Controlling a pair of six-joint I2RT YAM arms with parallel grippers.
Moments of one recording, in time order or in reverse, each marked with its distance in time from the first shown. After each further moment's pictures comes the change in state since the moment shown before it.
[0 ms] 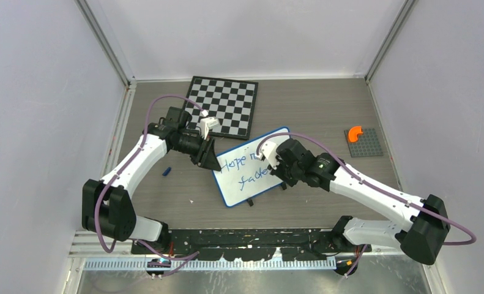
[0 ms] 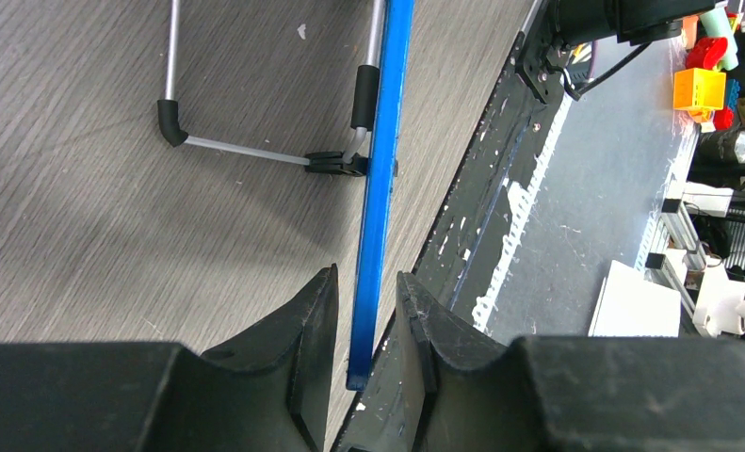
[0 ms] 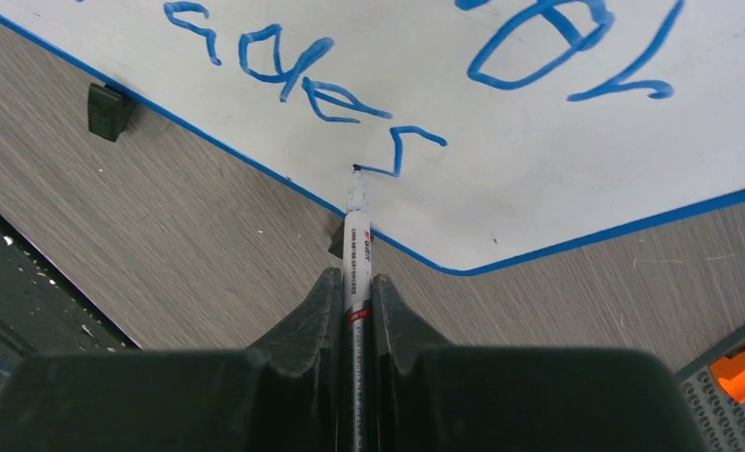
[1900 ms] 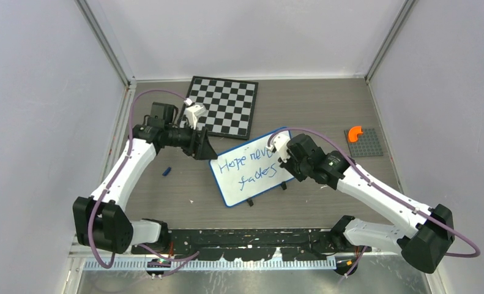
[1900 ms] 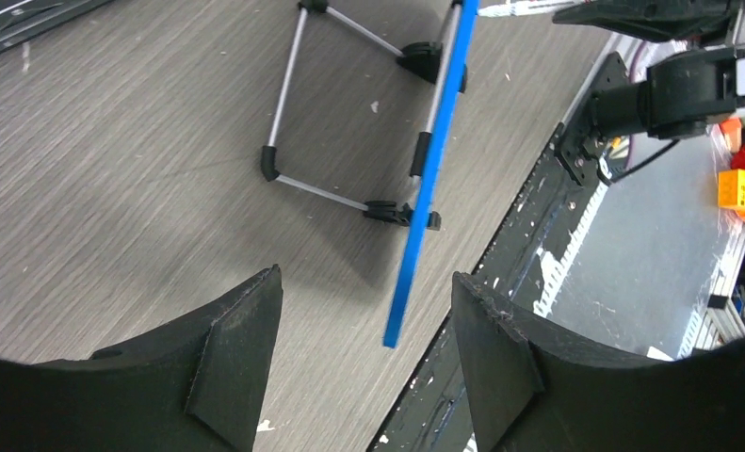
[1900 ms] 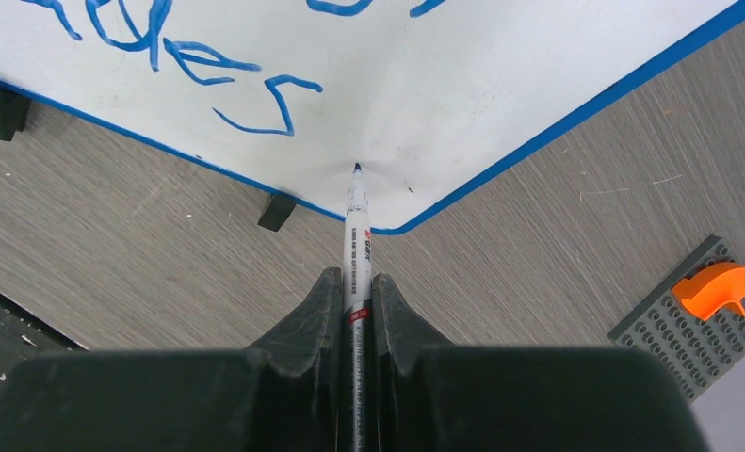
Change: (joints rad) left arm 0.079 -0.108 0.017 0.099 -0.070 -0.116; right arm -0.099 -0.052 0.005 -0.052 0.048 0.000
